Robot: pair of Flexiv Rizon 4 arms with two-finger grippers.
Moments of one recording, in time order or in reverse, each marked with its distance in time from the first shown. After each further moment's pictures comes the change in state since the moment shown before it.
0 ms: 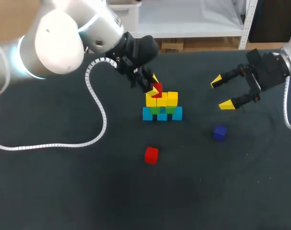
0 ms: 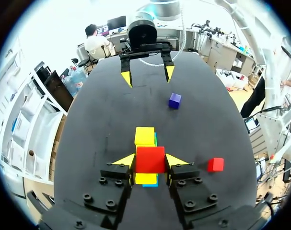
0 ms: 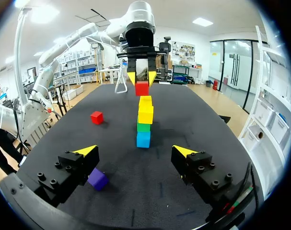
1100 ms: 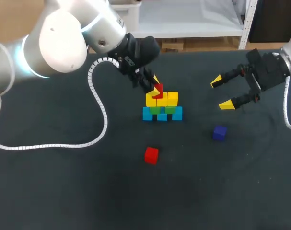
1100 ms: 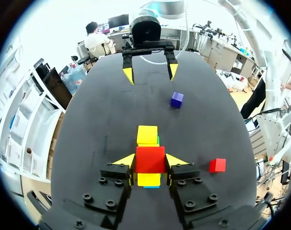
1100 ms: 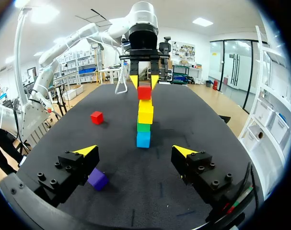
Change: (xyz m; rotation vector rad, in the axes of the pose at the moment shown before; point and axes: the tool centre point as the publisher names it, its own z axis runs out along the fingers) left arm 0.003 0.005 0.007 0.017 0.006 -0.021; right arm 0.000 0.000 0.000 0.000 0.000 0.000
